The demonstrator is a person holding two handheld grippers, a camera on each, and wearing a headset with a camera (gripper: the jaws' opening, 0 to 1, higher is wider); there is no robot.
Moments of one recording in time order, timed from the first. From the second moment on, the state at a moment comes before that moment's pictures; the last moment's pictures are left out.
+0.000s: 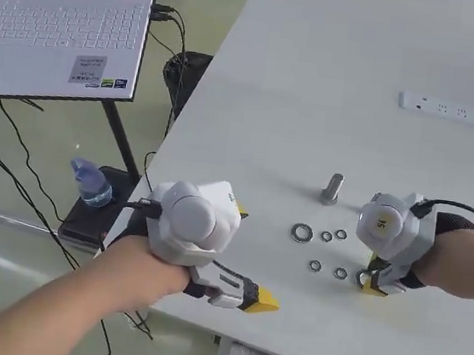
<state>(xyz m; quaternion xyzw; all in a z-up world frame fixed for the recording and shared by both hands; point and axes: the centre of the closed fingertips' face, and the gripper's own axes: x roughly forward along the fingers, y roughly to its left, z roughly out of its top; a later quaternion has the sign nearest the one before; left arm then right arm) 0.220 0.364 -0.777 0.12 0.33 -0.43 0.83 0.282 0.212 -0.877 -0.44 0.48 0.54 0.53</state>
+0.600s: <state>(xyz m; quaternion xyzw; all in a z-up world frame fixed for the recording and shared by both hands) 0.215 0.369 -0.776 0.12 0.33 -0.42 0.84 0.283 0.205 -0.867 -0.40 0.50 0.53 0.55</state>
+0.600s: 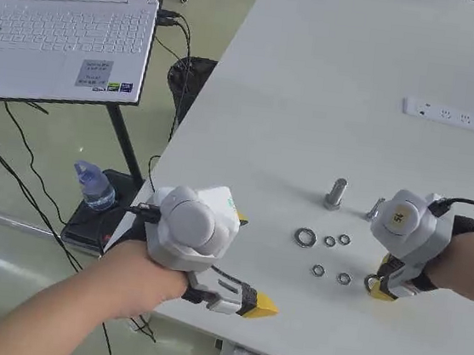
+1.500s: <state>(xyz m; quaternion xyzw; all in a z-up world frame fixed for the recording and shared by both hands) 0.212 0.373 -0.777 0.11 0.32 -0.42 0.84 0.290 0.214 -0.807 -0.41 0.49 0.52 0.56</state>
